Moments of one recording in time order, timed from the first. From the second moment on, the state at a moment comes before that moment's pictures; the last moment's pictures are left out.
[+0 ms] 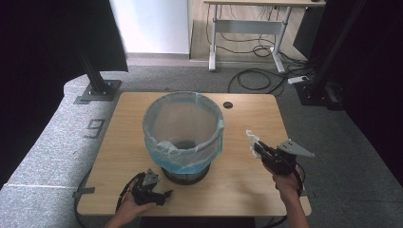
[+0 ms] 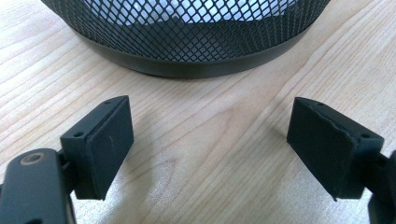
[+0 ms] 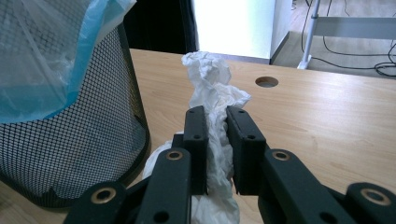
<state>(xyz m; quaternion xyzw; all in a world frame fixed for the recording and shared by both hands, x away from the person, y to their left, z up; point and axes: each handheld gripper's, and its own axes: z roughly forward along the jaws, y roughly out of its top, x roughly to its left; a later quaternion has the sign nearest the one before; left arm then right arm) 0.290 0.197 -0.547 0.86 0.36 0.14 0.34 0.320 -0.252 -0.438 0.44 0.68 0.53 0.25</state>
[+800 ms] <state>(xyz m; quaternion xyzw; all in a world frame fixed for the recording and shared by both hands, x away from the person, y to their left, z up) 0.291 0.196 -0.547 0.86 0.36 0.14 0.34 0.311 -0.245 -0.400 0.41 0.67 0.56 0.26</state>
